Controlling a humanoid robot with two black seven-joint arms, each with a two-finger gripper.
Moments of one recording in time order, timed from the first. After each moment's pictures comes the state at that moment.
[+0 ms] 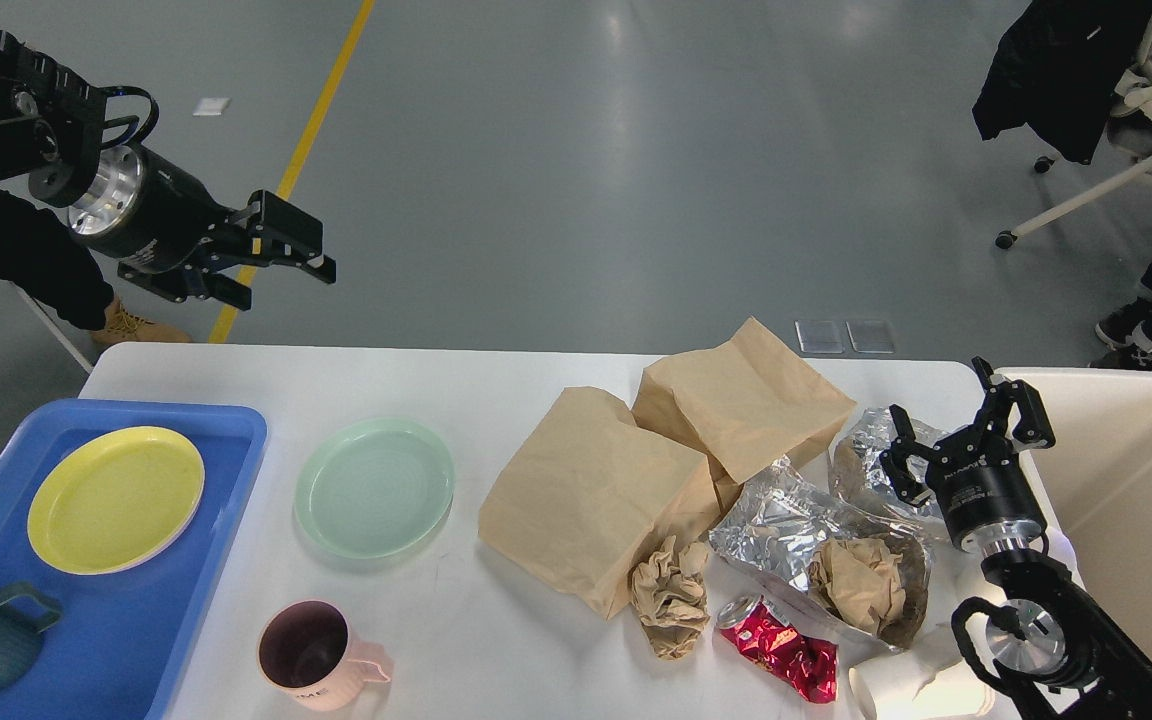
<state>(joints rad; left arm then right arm) -1.97 0.40 1.39 -0.93 0.13 -0.85 -0.45 0.18 -0.17 1.36 0.87 -0.55 0.32 0.37</state>
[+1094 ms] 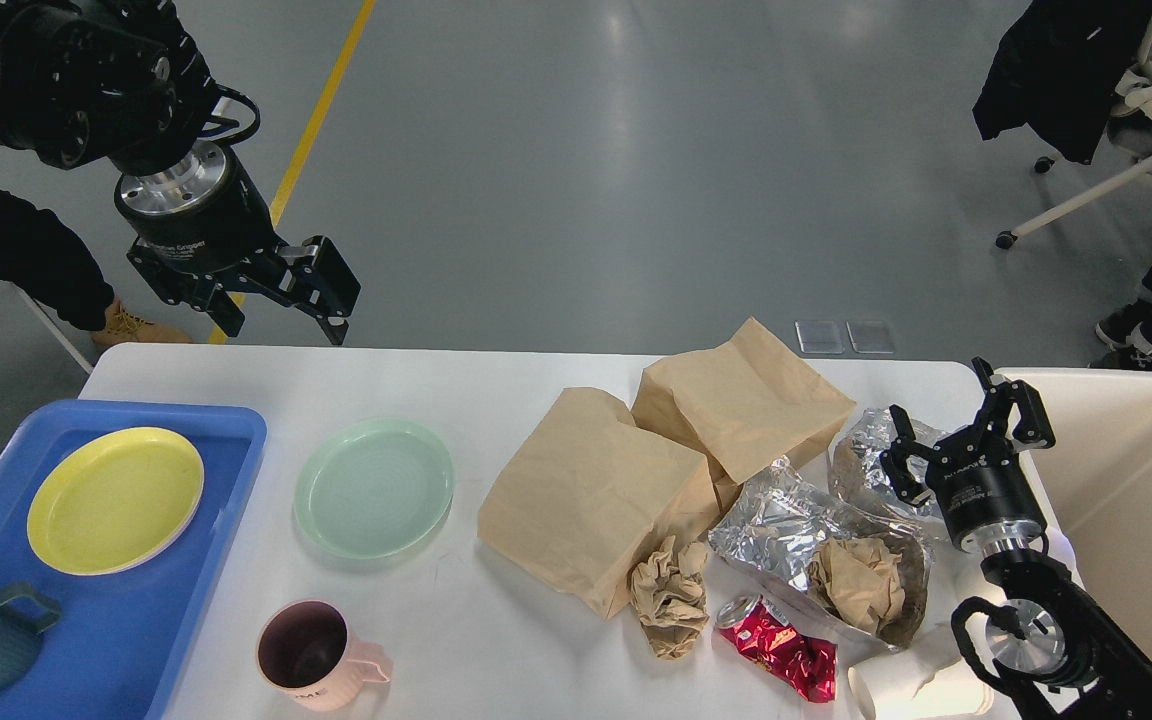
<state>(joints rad) -2.09 0.15 1.51 -0.96 0.21 -0.96 -0.41 0.18 -0.17 1.36 0.87 -0.55 0.32 0.37</state>
